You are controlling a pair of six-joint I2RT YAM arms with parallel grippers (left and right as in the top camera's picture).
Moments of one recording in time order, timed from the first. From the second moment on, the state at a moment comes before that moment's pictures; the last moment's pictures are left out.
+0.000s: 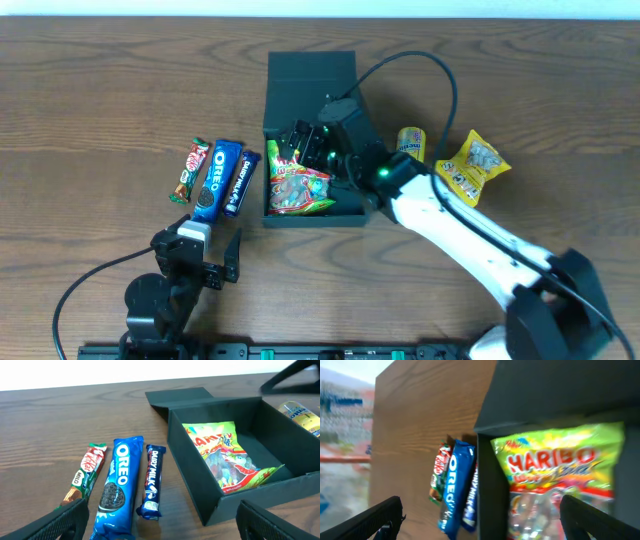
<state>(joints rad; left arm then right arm) -0.06 0.01 0.13 -0.44 0.23 0.03 0.66 1.64 1.18 -0.24 -0.11 0.91</state>
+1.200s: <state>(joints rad) -0.06 0.21 0.22 -0.33 0.30 -0.19 0.55 1.43 1.17 -0.82 -0.01 0.25</state>
